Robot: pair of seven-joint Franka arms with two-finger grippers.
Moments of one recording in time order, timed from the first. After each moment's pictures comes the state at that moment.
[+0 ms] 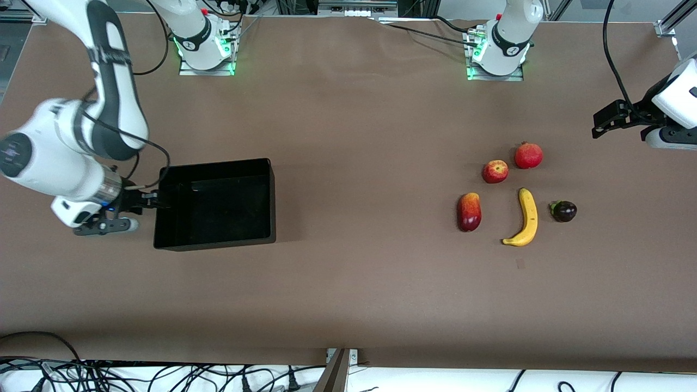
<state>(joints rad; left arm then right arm) 0.01 -0.03 0.00 -1.68 0.02 1.60 0.06 0.46 0.36 -0.48 -1.73 0.30 2.06 -0.24</state>
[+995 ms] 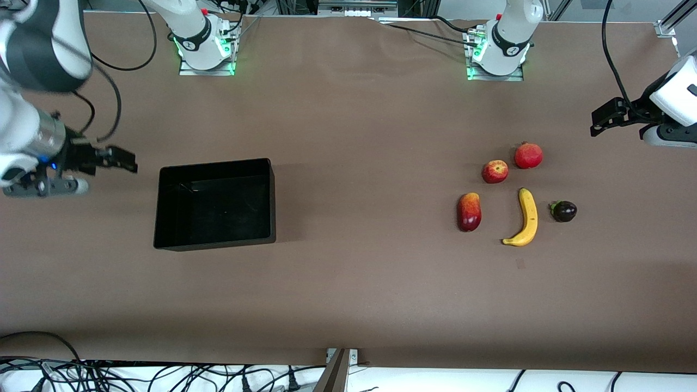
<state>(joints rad) 0.01 -0.03 -0.01 -1.67 0.02 1.59 0.06 0.50 0.14 -0.48 -1.64 0.09 1.68 -0.06</state>
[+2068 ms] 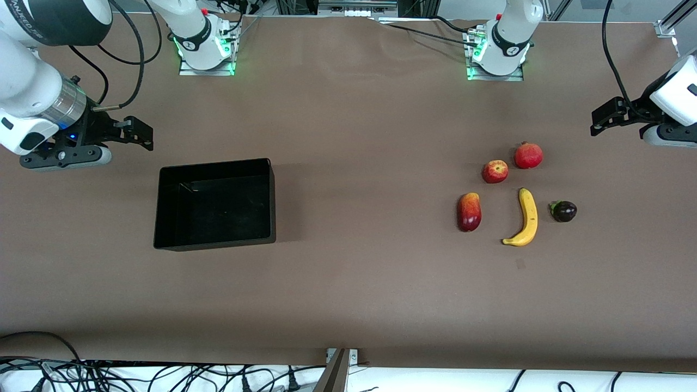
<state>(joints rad) 0.01 -0.03 -0.01 -1.67 0.02 1.59 0.06 0.43 0.07 -0.29 -1.65 0.02 1.66 0.00</state>
